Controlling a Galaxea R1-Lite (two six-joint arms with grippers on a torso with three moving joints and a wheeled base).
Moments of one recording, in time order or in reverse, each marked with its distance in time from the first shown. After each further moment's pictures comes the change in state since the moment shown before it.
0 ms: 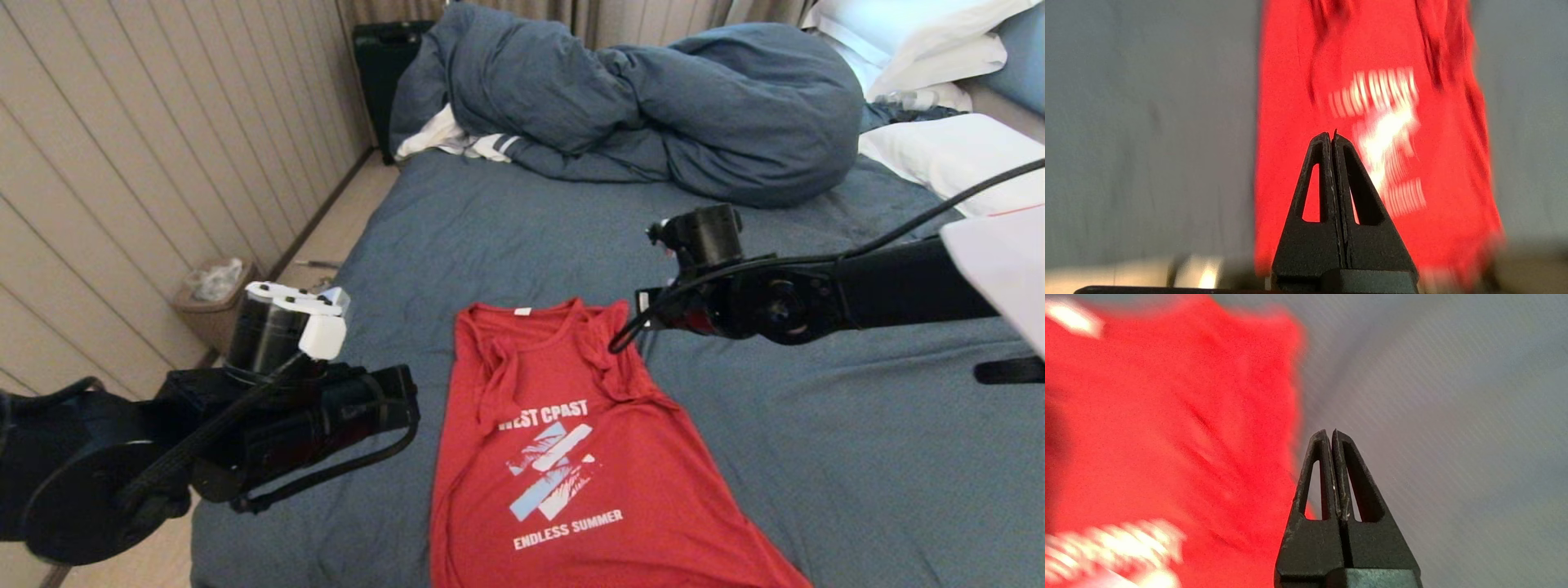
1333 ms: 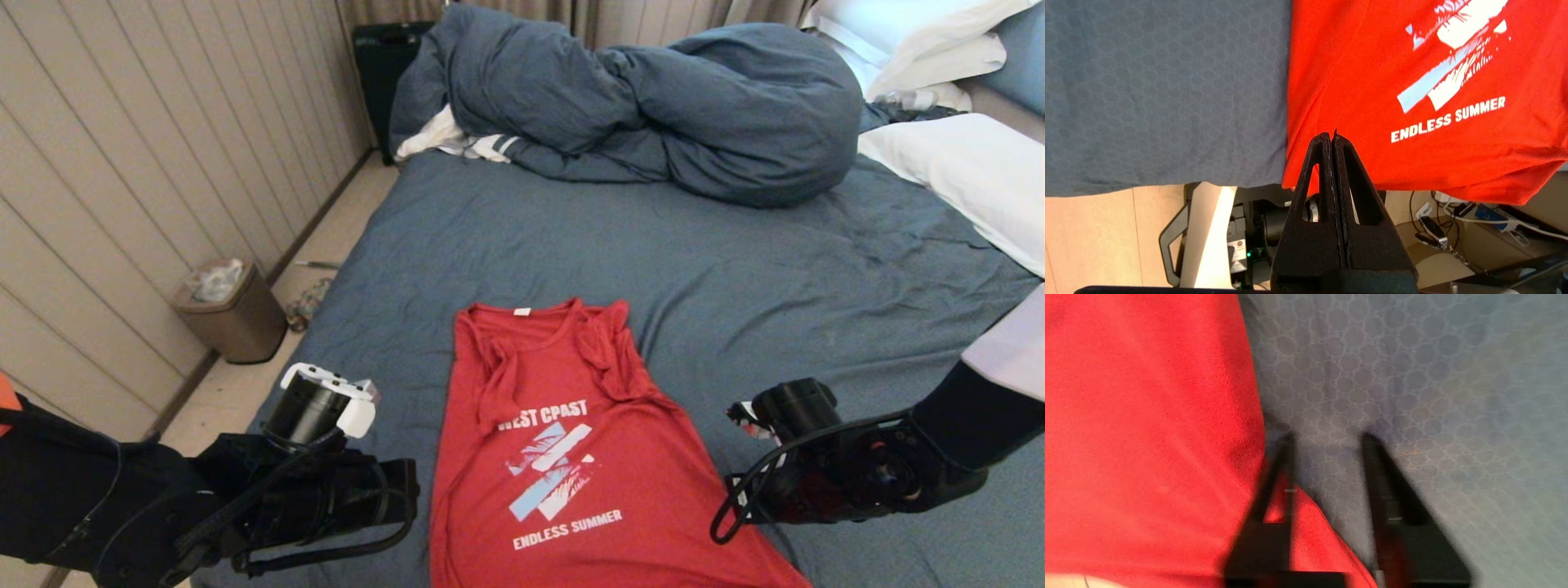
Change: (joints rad) left arm 0.008 0.142 0.143 -0.014 -0.156 -0.007; right arm -0.171 -0.042 0.757 -0.180 0.302 0.013
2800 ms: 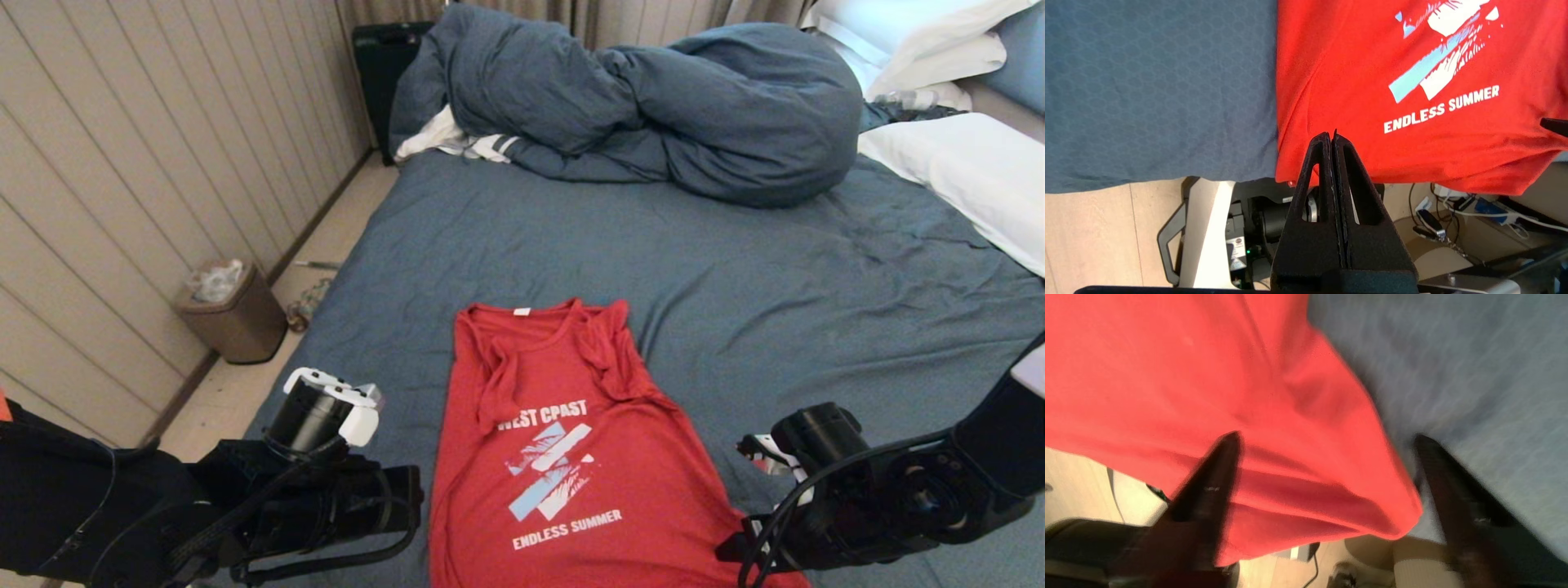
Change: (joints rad) left arm -0.025 -0.011 0.009 0.000 0.001 -0.005; right arm 0.018 -0.079 0.103 0.092 0.132 -0.020
